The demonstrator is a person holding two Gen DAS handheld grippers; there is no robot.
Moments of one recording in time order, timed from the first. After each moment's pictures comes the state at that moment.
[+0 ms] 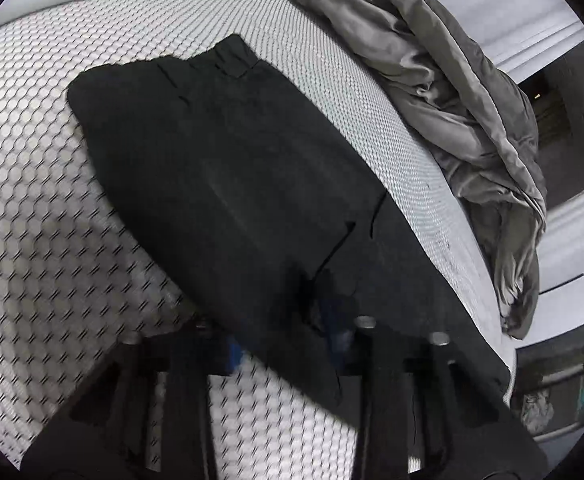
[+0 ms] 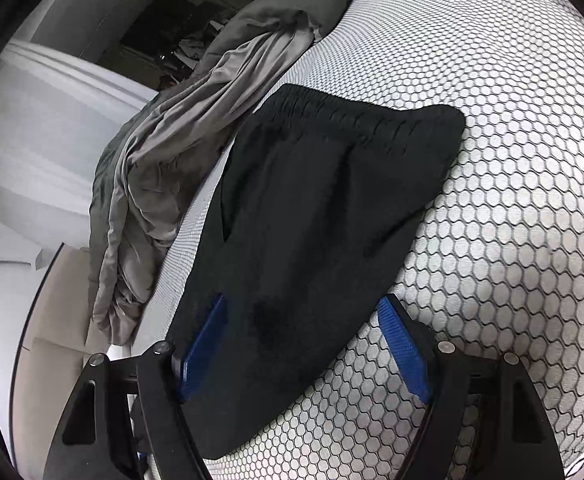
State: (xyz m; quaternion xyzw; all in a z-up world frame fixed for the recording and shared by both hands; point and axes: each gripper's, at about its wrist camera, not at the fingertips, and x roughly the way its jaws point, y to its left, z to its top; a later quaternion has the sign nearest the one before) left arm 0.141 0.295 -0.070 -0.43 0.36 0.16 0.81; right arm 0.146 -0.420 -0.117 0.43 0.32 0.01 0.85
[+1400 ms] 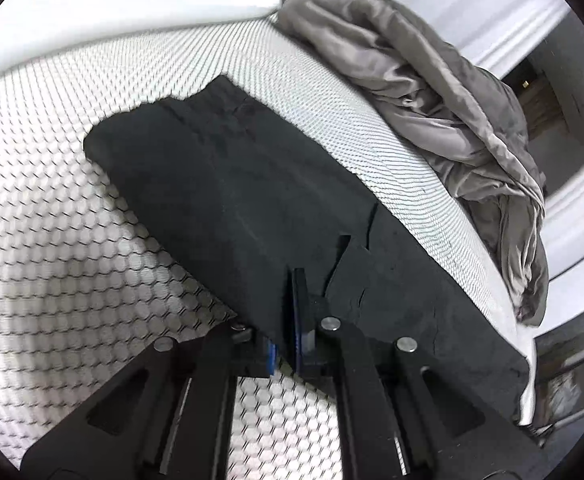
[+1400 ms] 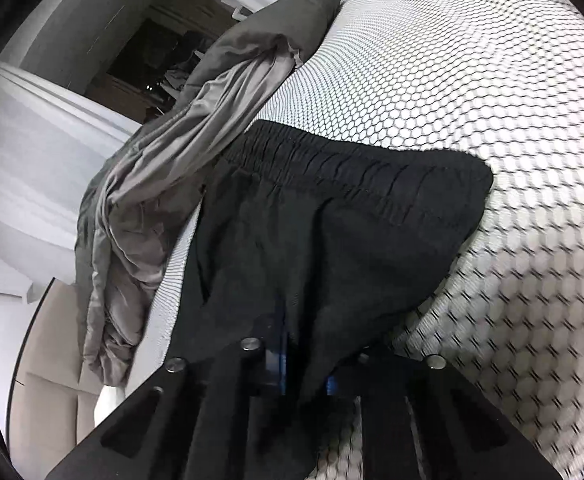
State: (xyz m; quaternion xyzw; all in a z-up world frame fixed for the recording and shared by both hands) left arm 0.115 0.298 -0.049 -0.37 0.34 0.16 0.85; right arm 0.174 -0.442 -0.128 0.45 0.27 -0.03 0.85
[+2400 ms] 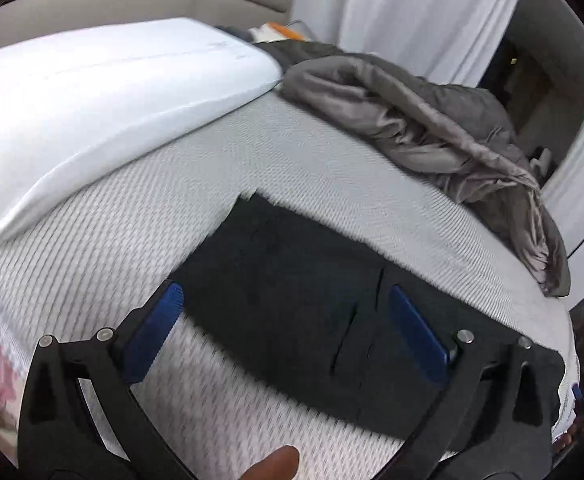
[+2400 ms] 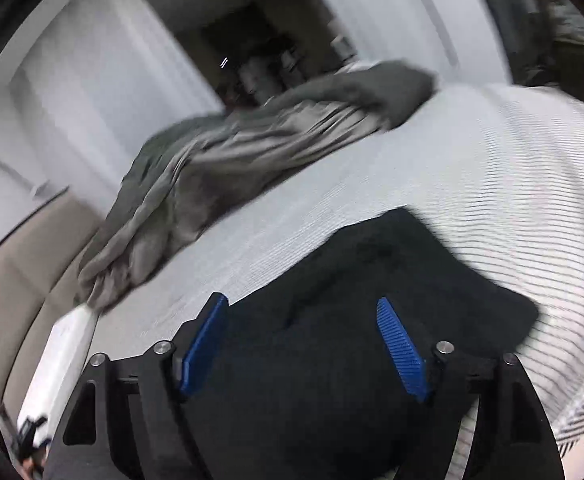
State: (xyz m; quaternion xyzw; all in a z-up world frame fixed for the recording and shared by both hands) left arm 0.010 0.317 0.046 -0.27 0.30 0.19 0.89; right arm 0.113 -0.367 -0.031 0.26 0.26 0.04 0.93
